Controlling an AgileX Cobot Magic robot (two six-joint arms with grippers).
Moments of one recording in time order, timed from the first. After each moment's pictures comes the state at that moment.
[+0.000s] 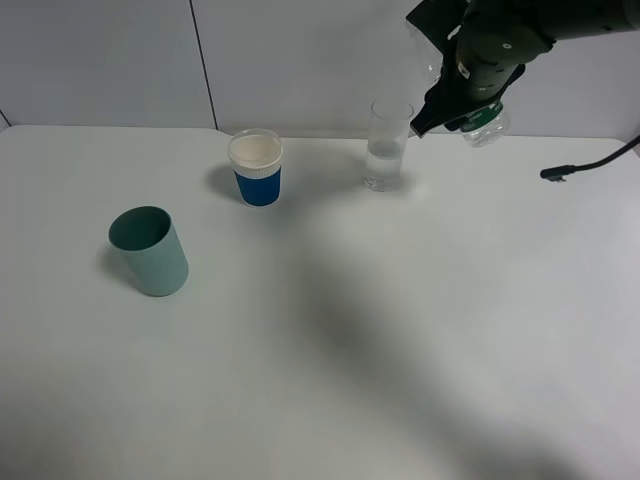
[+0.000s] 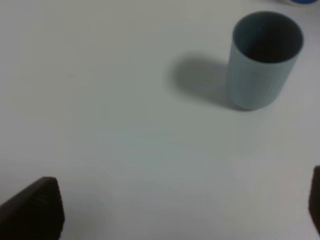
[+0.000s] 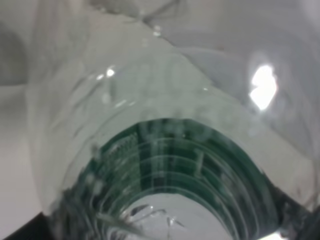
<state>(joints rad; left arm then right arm) 0.13 0.13 -0.52 -0.12 1.06 0.20 0.49 1.80 -1.27 -0.92 0.65 0.46</state>
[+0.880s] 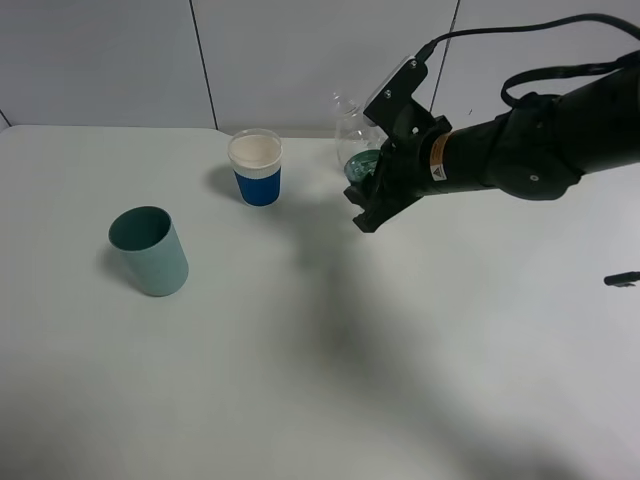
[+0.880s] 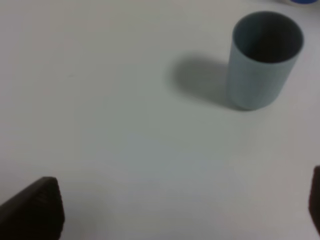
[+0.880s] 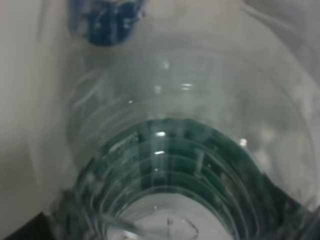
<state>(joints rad) 0.13 0.13 -0.52 -0.12 1.06 0.20 0.49 1.77 -0.84 -0.62 -0.24 0.09</state>
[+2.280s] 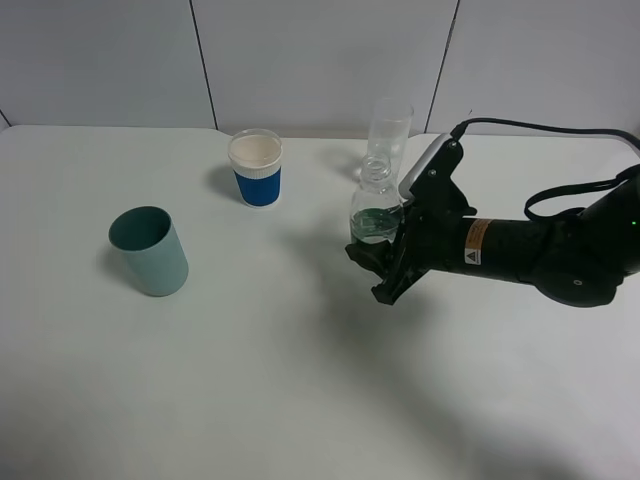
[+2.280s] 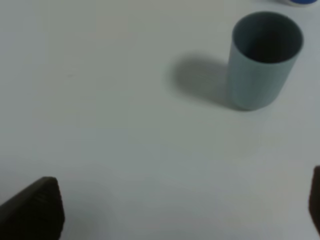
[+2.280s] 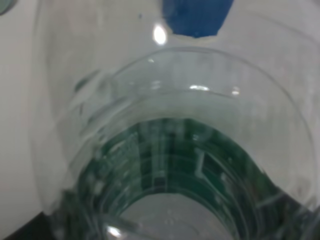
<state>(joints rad) 0.13 0.13 -0.52 -0.12 1.06 0.20 0.40 1.86 -0.52 -0.58 -0.83 -0.01</state>
